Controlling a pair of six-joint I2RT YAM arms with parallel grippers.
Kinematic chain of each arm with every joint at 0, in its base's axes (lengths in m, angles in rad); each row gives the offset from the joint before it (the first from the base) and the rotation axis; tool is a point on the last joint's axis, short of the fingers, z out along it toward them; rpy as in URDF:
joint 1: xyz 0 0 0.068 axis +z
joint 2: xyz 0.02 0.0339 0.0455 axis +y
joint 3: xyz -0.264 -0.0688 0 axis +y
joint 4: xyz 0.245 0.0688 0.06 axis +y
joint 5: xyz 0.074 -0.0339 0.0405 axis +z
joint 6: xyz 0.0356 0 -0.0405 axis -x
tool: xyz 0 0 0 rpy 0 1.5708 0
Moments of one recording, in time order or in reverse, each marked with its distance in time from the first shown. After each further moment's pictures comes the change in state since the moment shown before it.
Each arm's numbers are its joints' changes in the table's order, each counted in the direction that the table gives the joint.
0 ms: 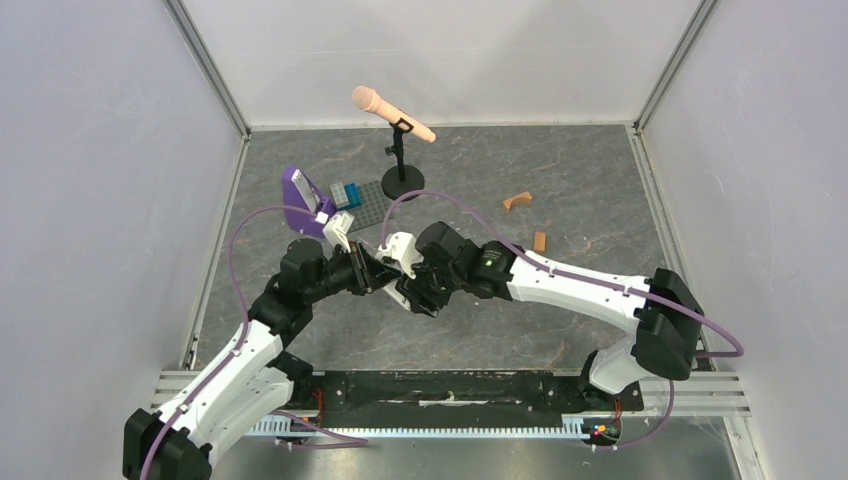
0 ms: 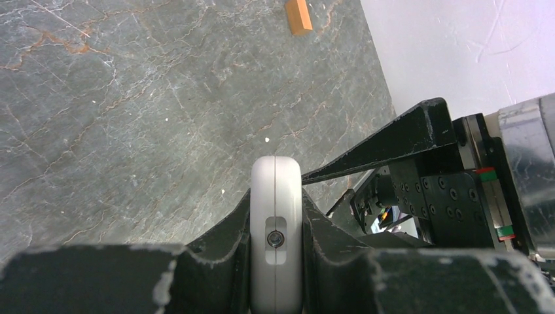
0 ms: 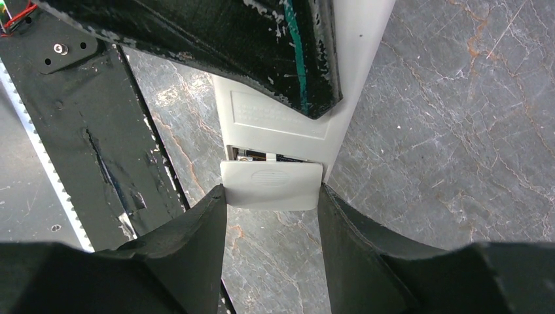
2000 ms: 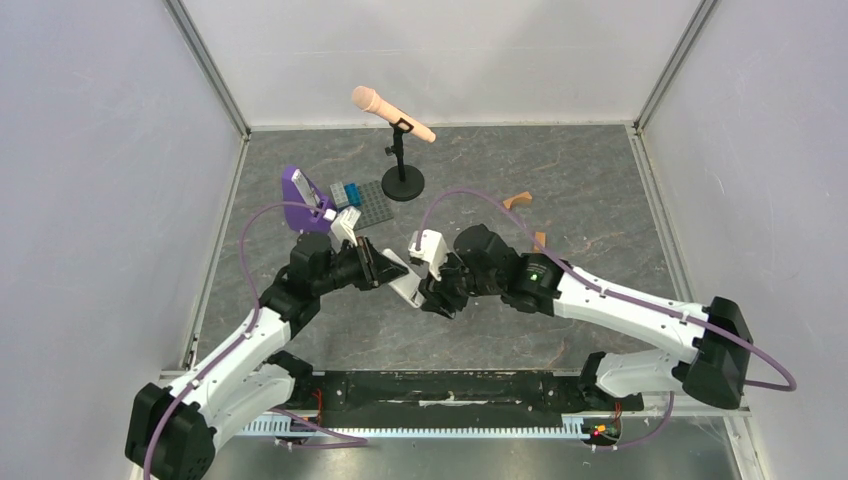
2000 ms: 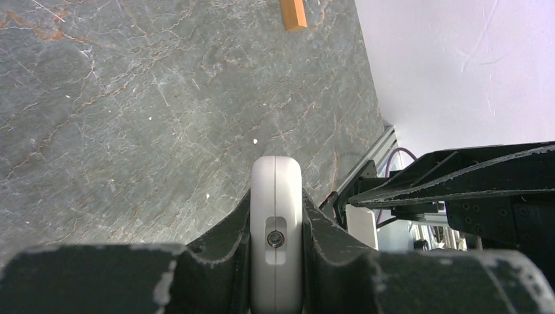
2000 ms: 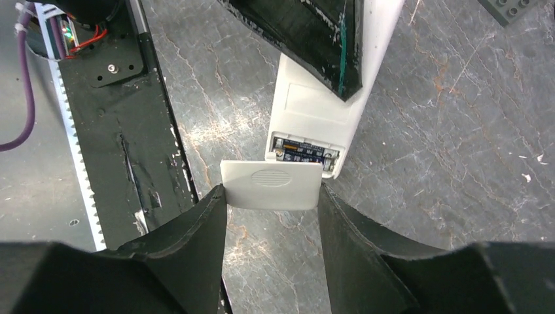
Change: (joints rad) left arm 0.004 0.133 -0.018 -0.080 -0.031 0.077; right arm -0.040 -0.271 0.188 -0.139 0.068 0.018
